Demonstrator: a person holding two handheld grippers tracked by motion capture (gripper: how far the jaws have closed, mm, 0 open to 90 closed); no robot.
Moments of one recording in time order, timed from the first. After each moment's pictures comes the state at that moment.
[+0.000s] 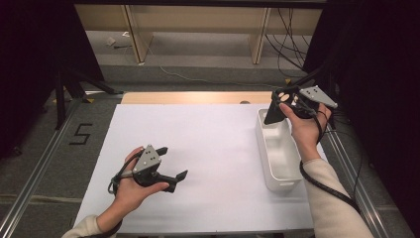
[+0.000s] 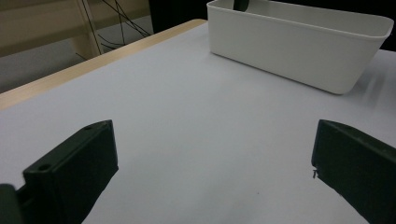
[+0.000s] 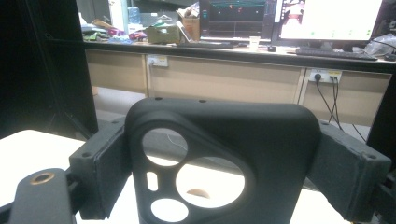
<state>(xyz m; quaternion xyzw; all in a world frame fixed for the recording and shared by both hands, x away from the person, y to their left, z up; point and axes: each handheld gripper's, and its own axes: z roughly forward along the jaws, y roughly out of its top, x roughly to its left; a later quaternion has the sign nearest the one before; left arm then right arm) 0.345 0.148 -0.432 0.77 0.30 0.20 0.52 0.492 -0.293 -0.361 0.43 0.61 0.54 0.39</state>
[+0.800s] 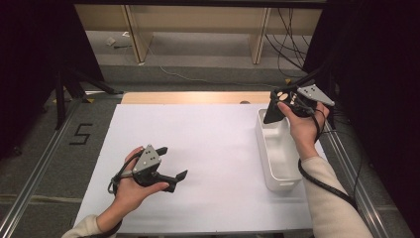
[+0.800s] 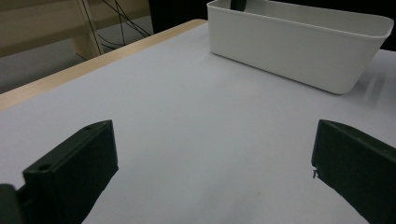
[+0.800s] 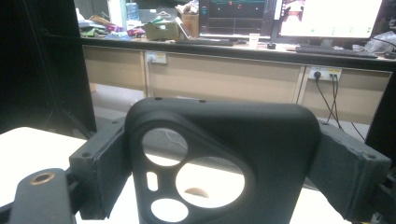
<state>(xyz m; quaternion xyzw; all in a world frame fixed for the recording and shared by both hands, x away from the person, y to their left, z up) 0.345 0.148 -0.432 0.77 0.30 0.20 0.52 0.499 -0.291 -0.364 0.43 0.62 0.53 0.39</state>
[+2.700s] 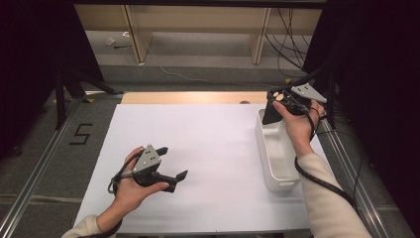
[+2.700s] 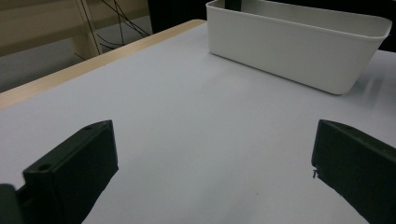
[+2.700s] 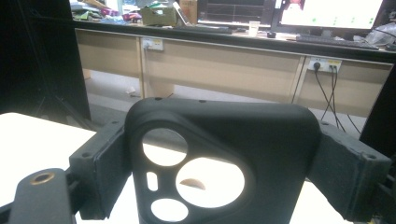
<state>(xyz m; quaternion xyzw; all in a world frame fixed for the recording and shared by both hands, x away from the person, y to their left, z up) 0.345 0.148 -0.432 0.77 0.30 0.19 0.52 0.513 -0.284 -0.372 0.44 0.63 0.51 0.39</state>
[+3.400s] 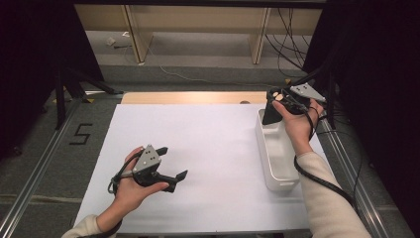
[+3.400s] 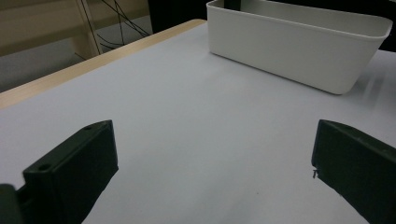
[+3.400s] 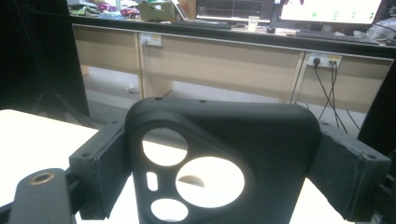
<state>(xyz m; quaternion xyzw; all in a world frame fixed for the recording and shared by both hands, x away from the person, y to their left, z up) 0.345 0.148 -0.433 0.77 0.30 0.19 0.52 0.518 -0.284 -0.375 0.44 0.64 0.50 0.39</state>
